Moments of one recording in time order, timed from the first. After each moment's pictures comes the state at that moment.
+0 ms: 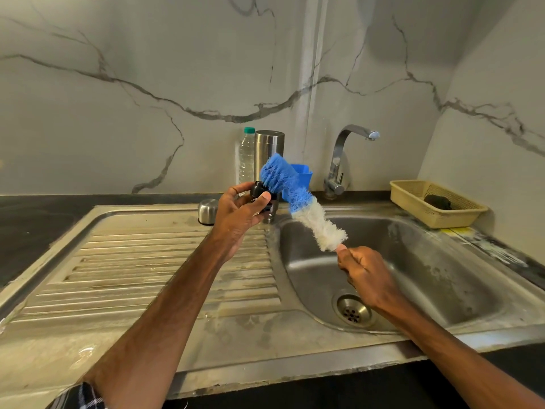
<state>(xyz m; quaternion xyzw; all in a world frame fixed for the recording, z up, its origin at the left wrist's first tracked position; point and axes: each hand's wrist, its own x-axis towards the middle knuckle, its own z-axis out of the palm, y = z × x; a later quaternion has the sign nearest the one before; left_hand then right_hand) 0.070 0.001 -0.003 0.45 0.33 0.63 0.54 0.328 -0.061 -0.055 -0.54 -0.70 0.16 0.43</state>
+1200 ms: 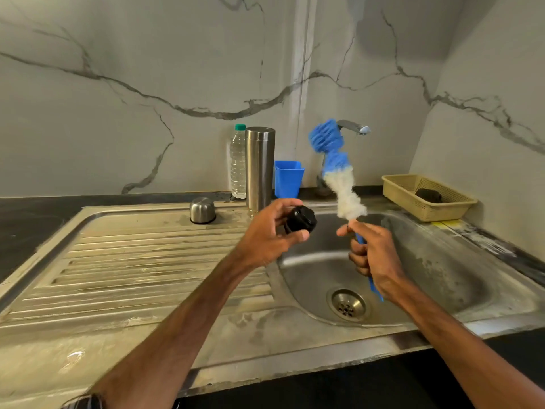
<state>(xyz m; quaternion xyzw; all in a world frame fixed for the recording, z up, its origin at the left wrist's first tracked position) 0.116 -0.014 -0.024 0.73 0.37 0.46 0.35 0.337 -0.061 -0.028 -0.50 -0.51 0.39 0.58</state>
